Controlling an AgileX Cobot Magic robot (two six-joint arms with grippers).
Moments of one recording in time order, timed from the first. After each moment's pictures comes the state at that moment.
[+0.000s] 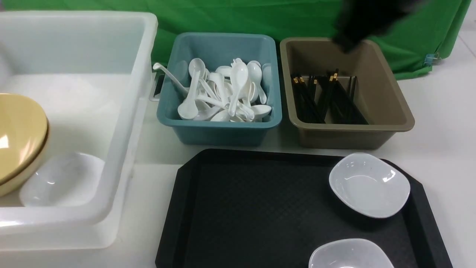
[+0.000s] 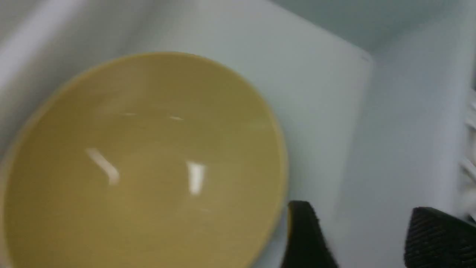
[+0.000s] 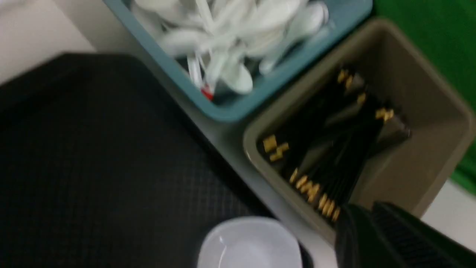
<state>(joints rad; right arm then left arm) 0.57 1.59 -1.79 -0.13 1.20 -0.20 0.37 1.28 -1.36 -0.38 1.00 0.18</state>
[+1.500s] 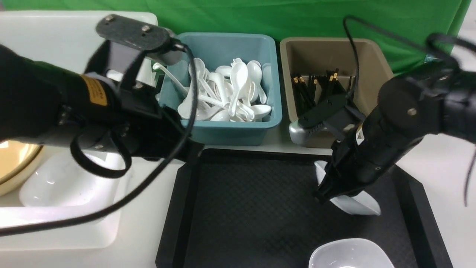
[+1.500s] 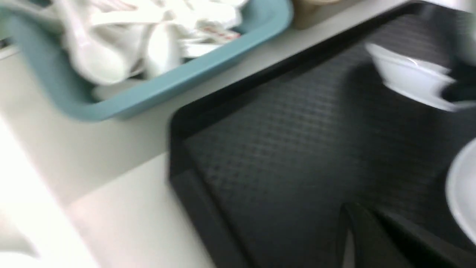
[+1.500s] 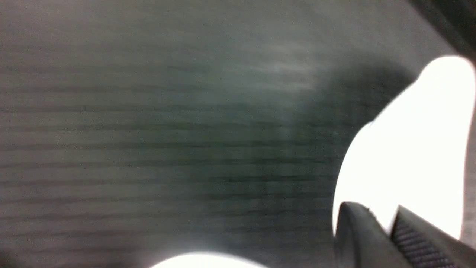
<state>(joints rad) 0.59 1.62 -1.17 0.02 0.84 -0.10 -0.54 1.21 -1.06 -0.02 0.69 -0.04</state>
